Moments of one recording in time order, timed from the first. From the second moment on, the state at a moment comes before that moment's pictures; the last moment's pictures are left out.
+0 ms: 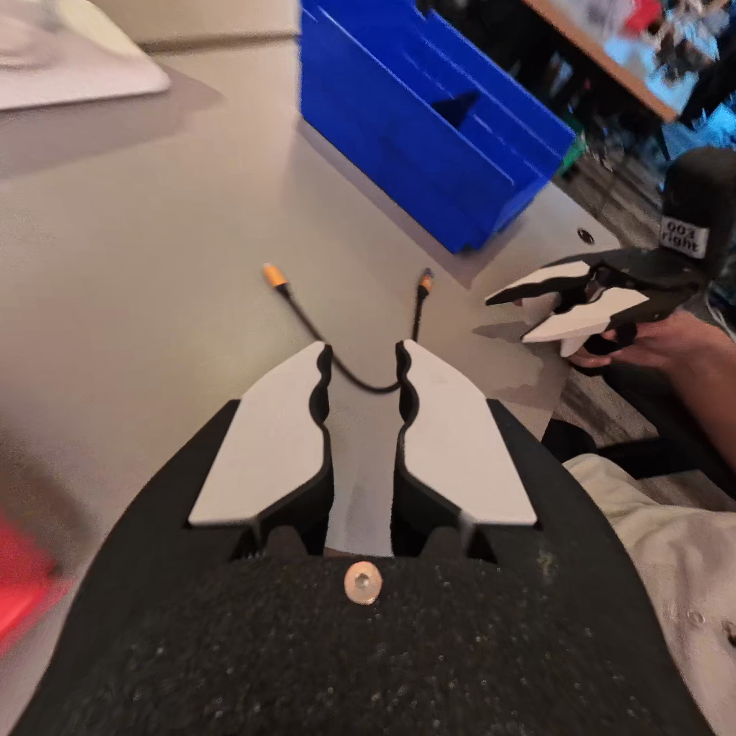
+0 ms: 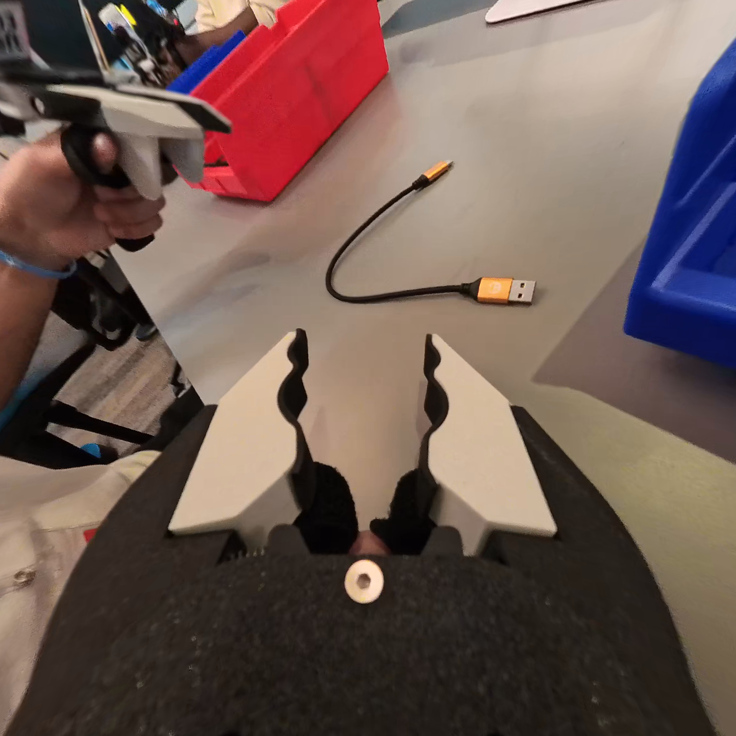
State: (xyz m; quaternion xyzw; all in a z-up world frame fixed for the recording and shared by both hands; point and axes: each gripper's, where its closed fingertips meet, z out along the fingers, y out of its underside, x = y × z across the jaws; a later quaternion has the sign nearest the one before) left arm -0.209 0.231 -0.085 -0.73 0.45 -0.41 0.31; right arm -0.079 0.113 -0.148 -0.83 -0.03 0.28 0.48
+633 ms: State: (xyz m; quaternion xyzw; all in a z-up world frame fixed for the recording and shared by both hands) left arm -0.436 0.353 -0.136 -0.80 0.49 -0.06 0.35; right arm -0.101 0.131 -0.142 -0.82 -0.06 0.32 0.48
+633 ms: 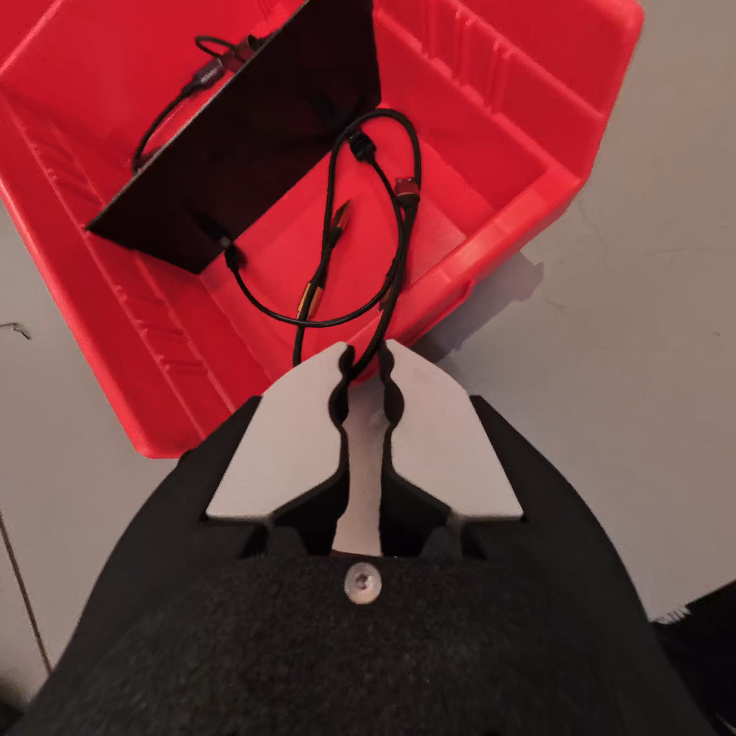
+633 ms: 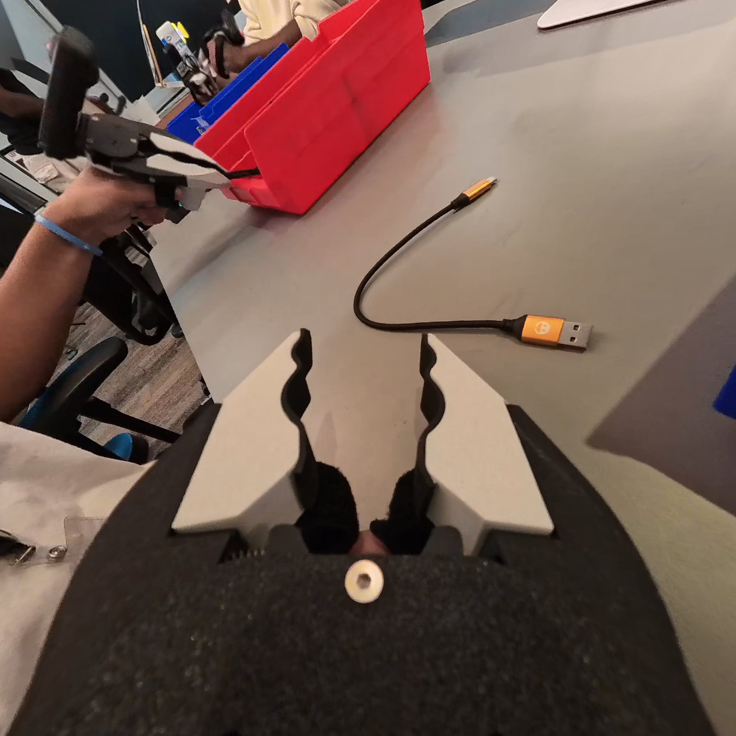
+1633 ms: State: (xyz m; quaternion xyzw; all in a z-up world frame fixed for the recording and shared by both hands) left arm -0.341 0.308 0.115 -0.63 0.44 -0.06 0.64; right arm -0.081 0.126 -0.126 -0.79 -0.01 0.33 0.51
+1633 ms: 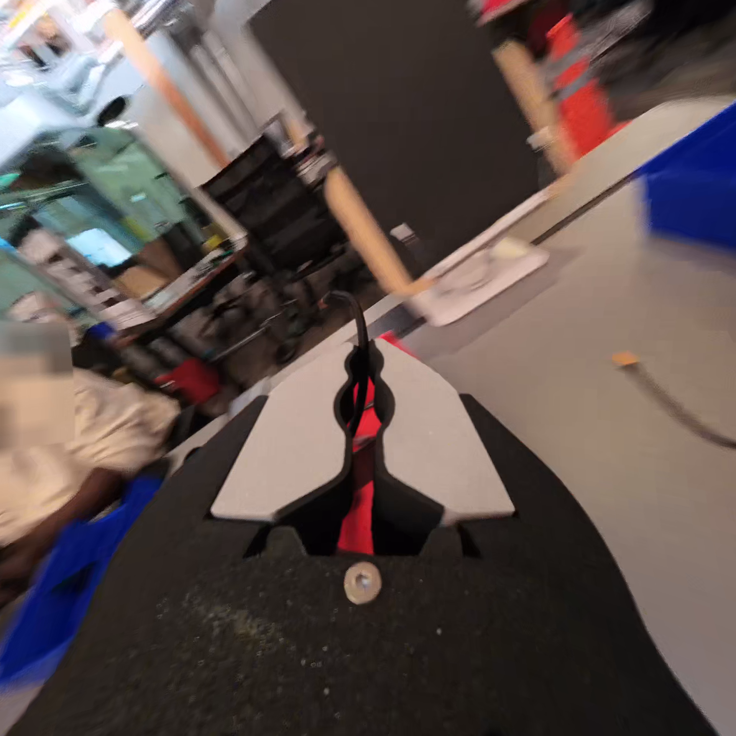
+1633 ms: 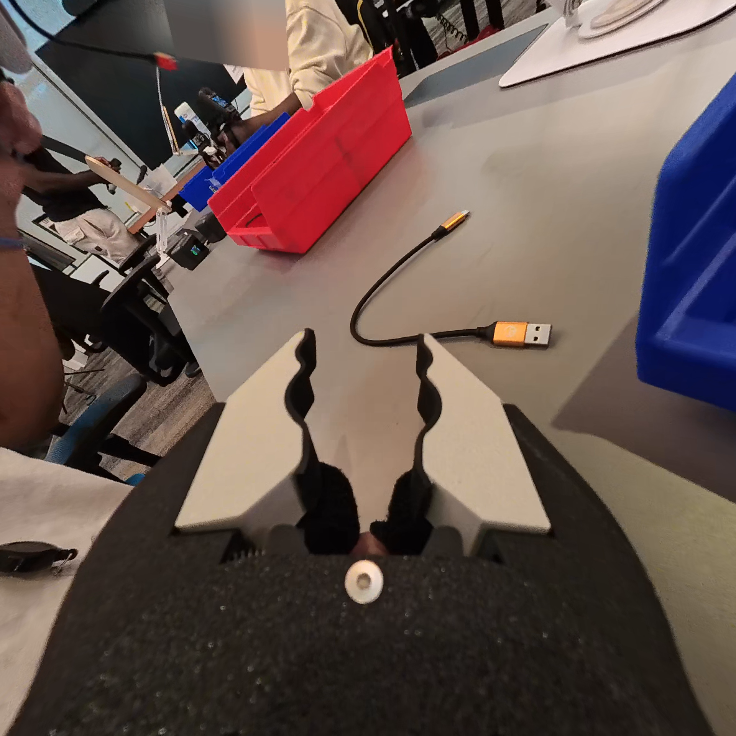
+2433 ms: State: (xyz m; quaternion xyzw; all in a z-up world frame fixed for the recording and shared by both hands) left arm -0.203 0.189 -0.079 -0.70 0.51 -0.39 0.33; right arm -0.089 0.122 -0.127 -0.79 -0.03 0.35 0.50
